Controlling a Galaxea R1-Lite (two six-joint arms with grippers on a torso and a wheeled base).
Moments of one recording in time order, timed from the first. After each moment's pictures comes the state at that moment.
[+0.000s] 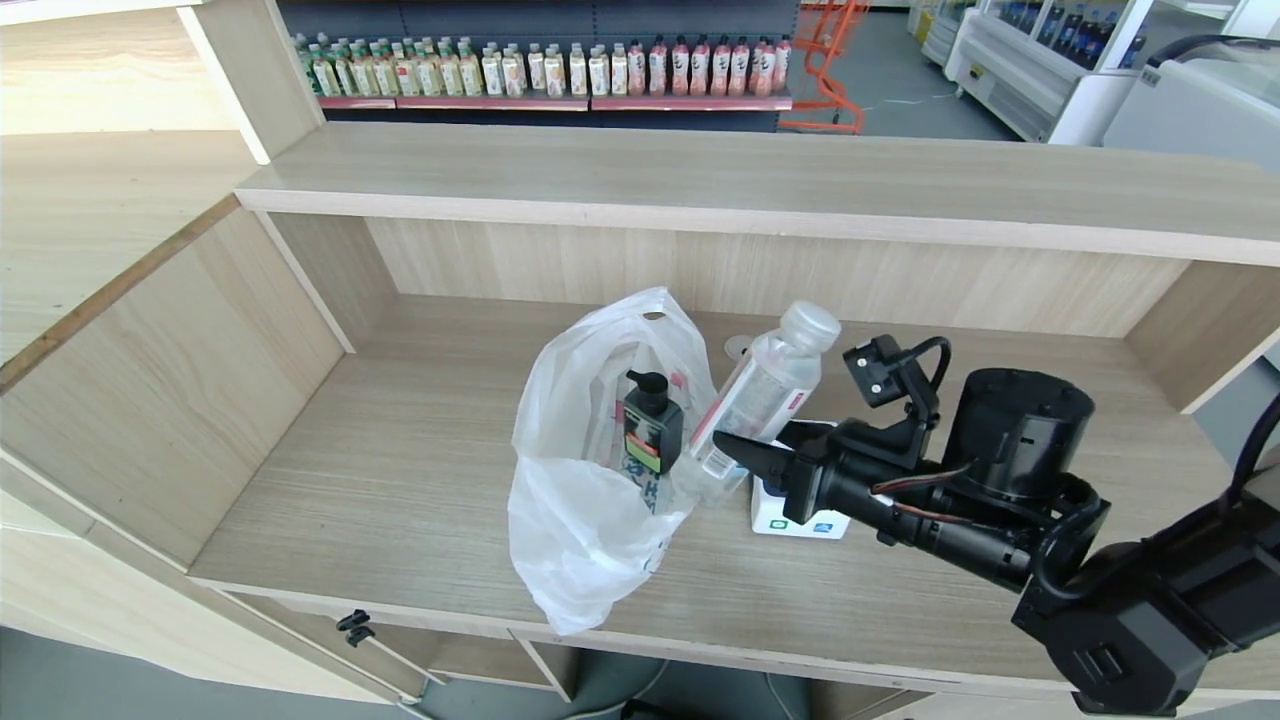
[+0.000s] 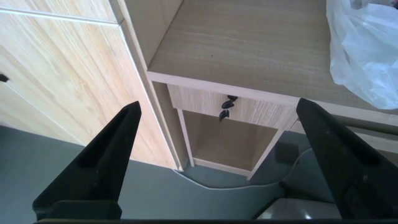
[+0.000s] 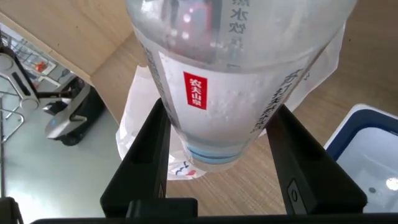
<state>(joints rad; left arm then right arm) 0.00 0.00 0.00 0.05 0.13 0.00 0.56 1.90 -0.62 -1.25 0.29 0.15</state>
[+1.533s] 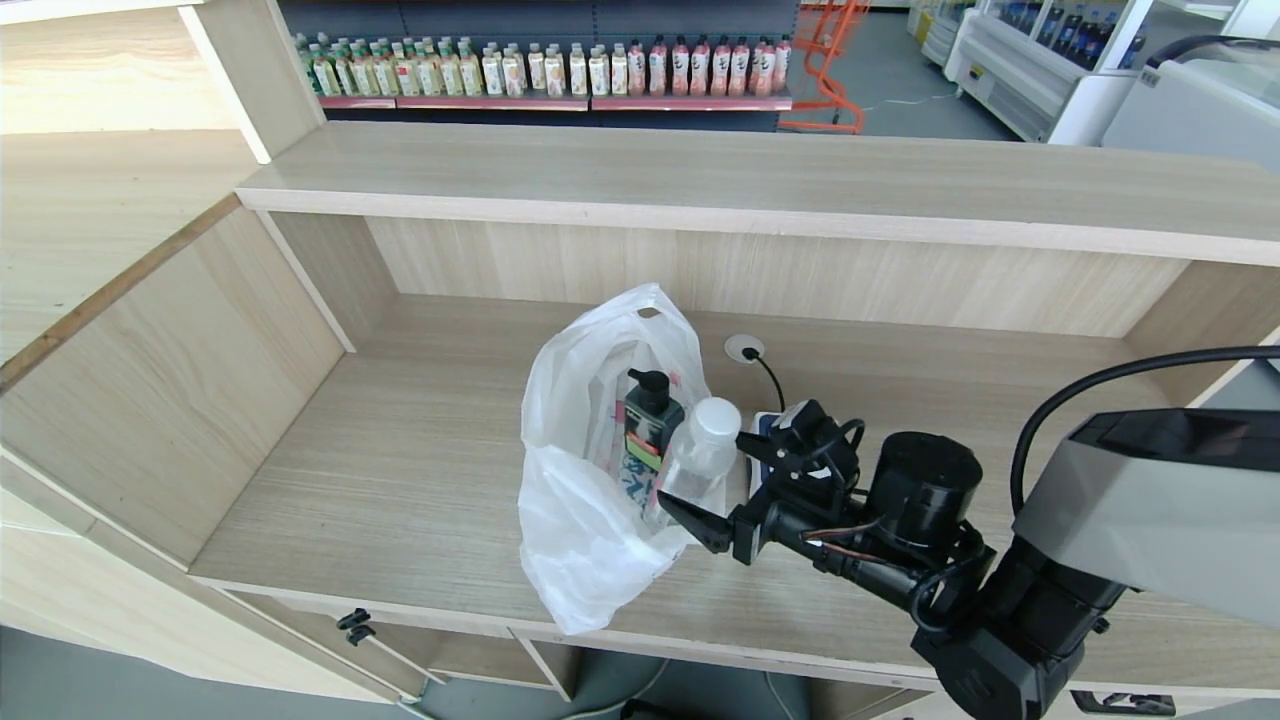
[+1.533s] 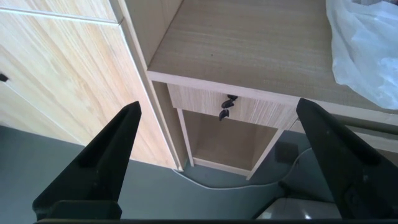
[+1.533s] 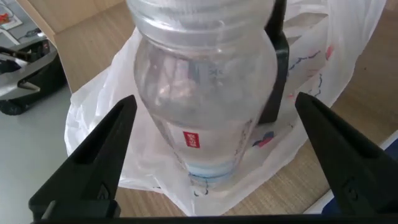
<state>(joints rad) 0.00 0.00 0.00 0.05 0.13 0.00 0.58 2.19 -0.64 -1.57 0.32 -0.10</state>
